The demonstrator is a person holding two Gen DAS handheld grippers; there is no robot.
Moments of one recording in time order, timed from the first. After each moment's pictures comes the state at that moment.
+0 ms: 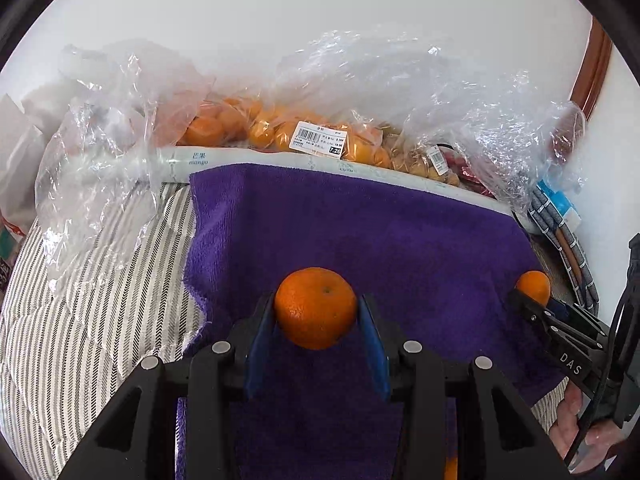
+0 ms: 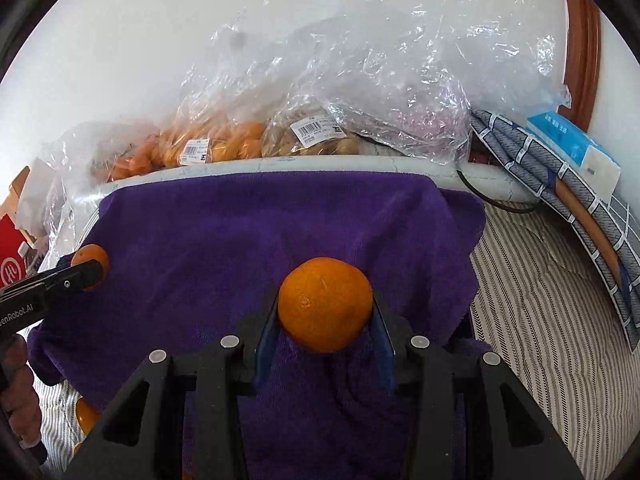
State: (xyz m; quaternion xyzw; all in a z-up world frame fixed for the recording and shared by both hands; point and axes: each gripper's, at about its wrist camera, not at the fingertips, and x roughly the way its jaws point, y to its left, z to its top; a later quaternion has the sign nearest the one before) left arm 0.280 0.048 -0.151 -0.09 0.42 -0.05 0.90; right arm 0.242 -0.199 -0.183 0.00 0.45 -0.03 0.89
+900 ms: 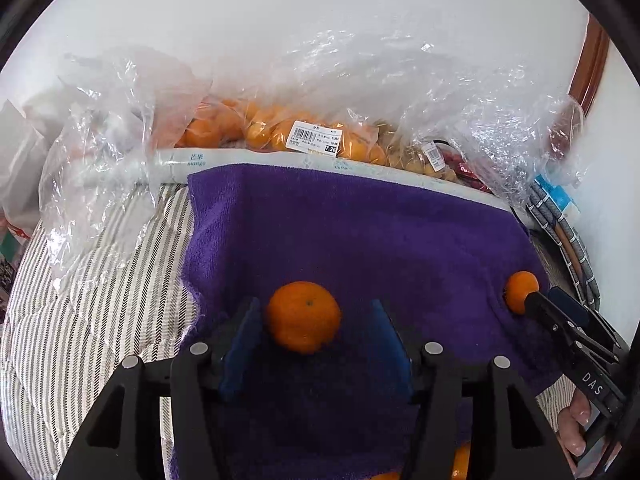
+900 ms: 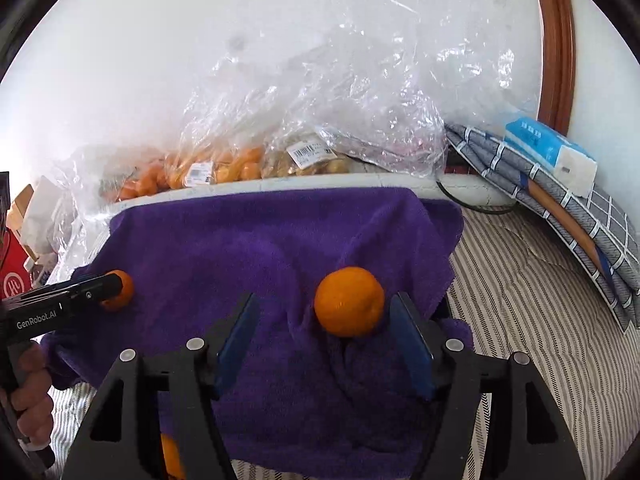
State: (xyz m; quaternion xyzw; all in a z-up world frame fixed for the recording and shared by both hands) left arm 0.276 0.046 -0.141 -0.08 0.42 -0.05 0.90; right arm 0.217 -0.196 -0.163 0.02 0.41 -0.04 0.91
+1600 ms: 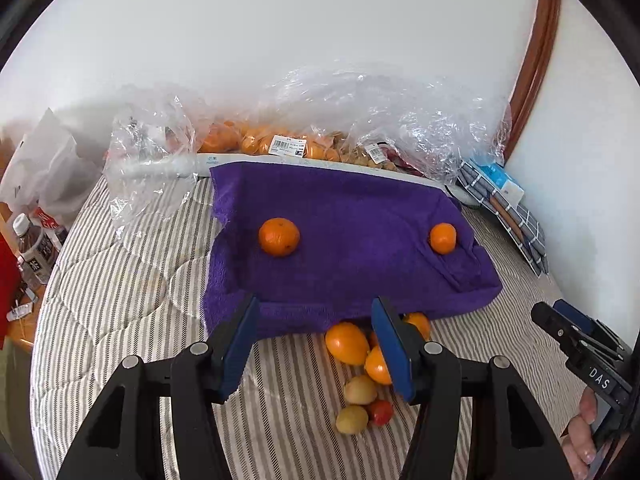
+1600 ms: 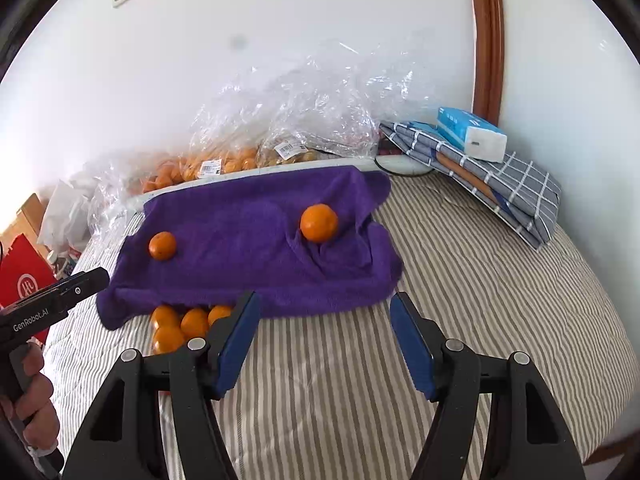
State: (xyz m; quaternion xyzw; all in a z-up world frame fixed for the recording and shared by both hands) left arm 0.147 0.040 -0.089 -0.06 0.39 -0.09 0.92; right arm 0.082 -0.185 -0.090 0.04 0.42 -0.10 0.90
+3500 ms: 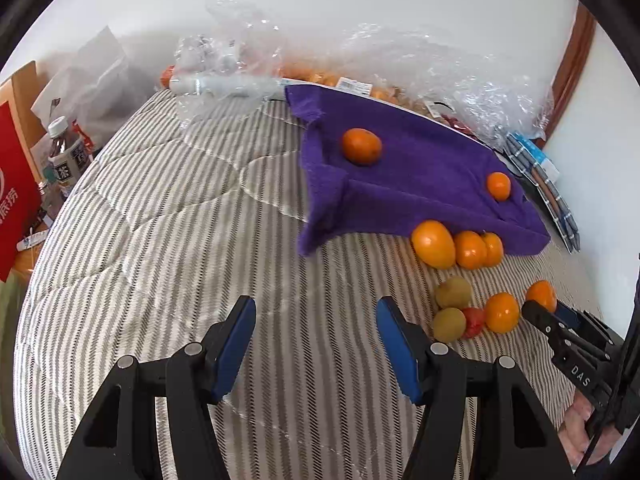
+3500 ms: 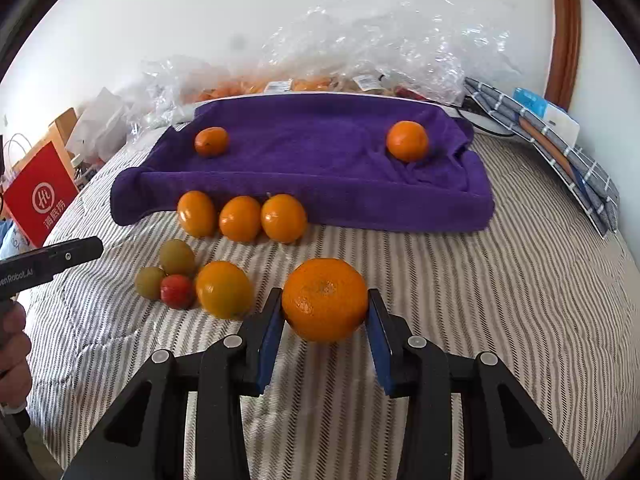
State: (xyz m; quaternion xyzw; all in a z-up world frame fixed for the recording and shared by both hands) left arm 0.107 0.088 -0.157 -0.10 0.43 -0.04 0.90; right arm 0.070 -0.143 -0.169 -0.02 0.46 -0.01 0.89
